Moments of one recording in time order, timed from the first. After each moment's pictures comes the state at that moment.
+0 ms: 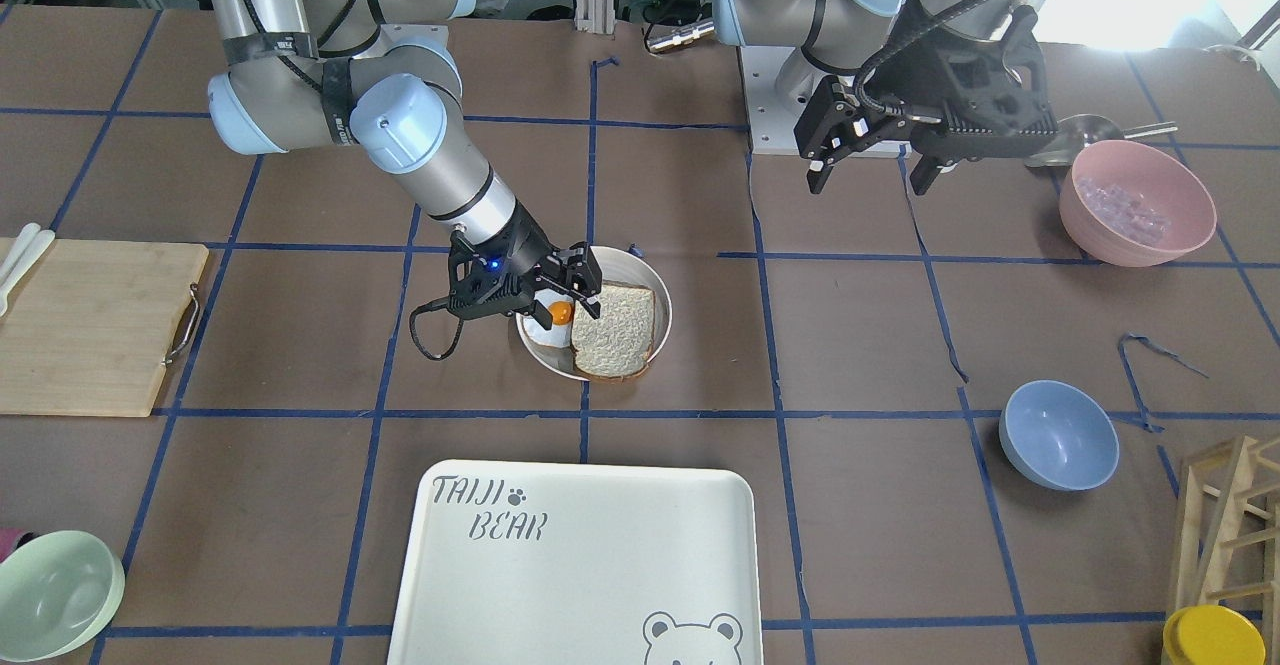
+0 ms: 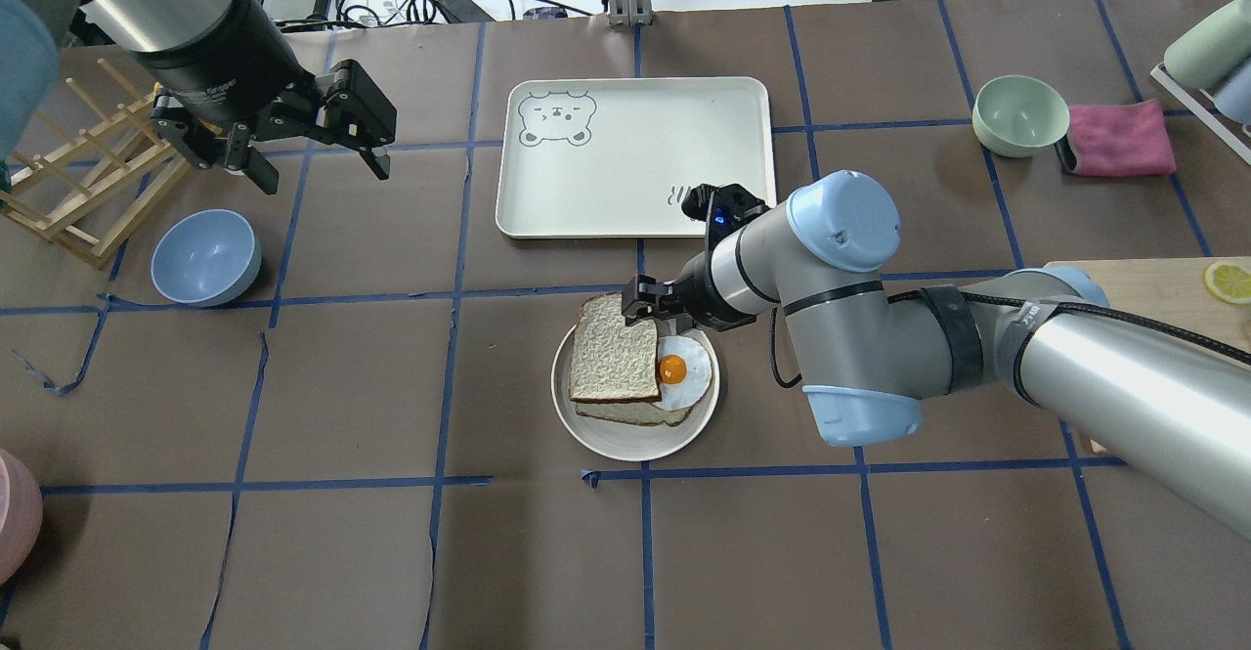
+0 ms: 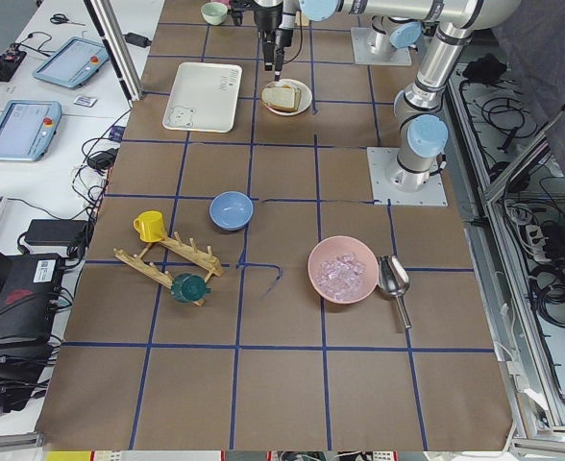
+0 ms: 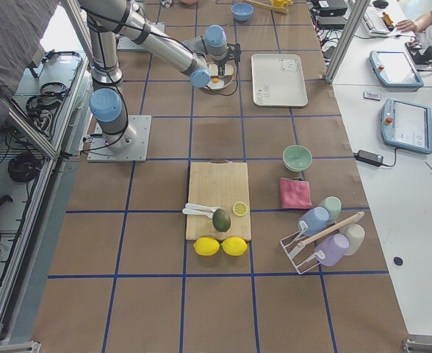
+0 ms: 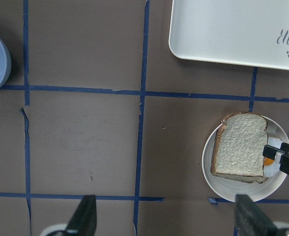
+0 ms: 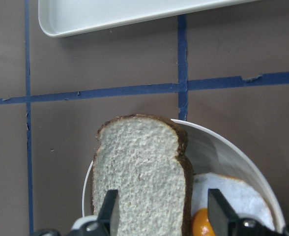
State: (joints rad) left arm -1.56 -1.55 -1.53 -1.62 1.52 -0.05; right arm 1.78 -1.34 2.14 -2.63 -1.16 0.31
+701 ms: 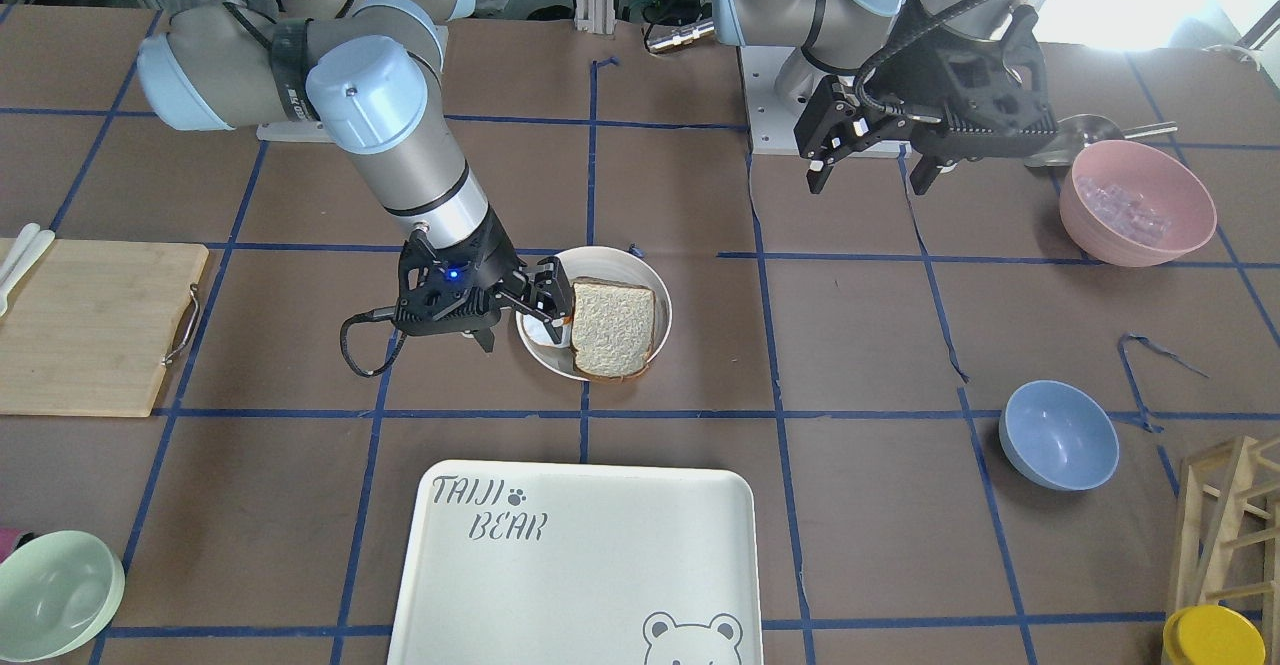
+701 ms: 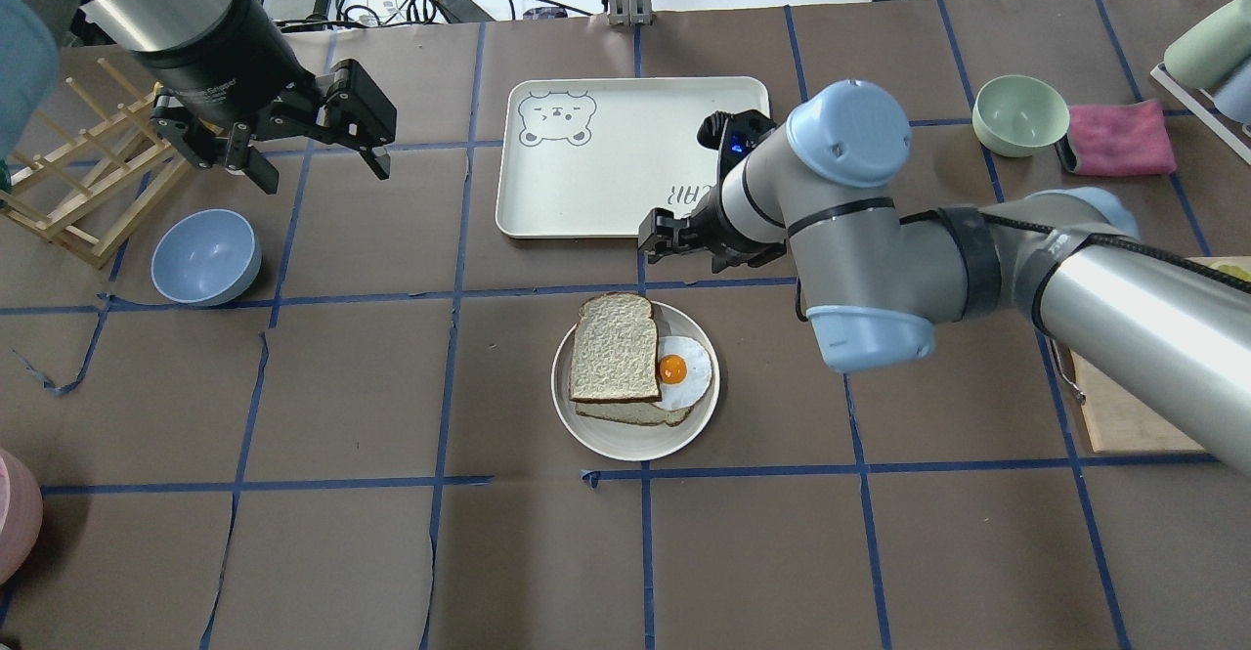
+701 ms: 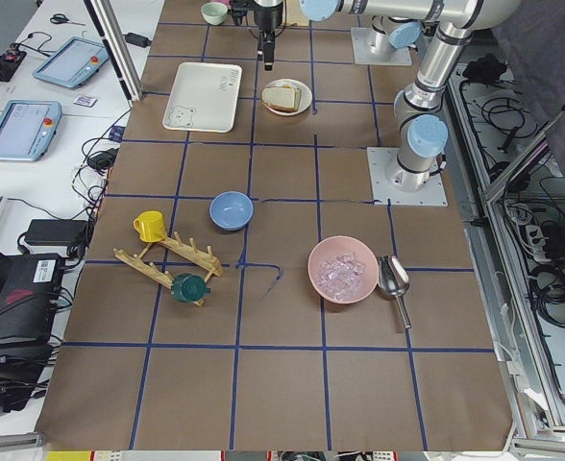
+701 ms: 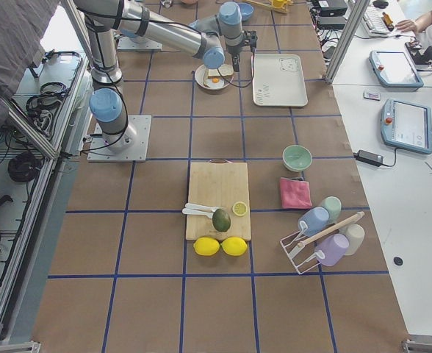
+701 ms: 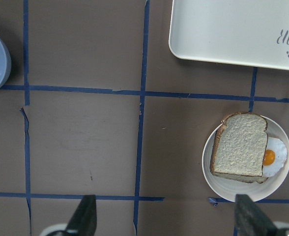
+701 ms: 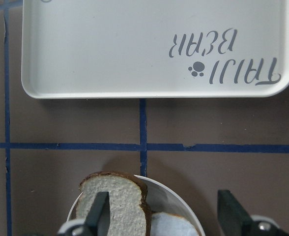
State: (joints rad) left arm -1.56 -1.55 -1.53 -1.62 1.52 -0.05; right arm 1.76 -1.37 1.82 -2.22 -1.34 0.23
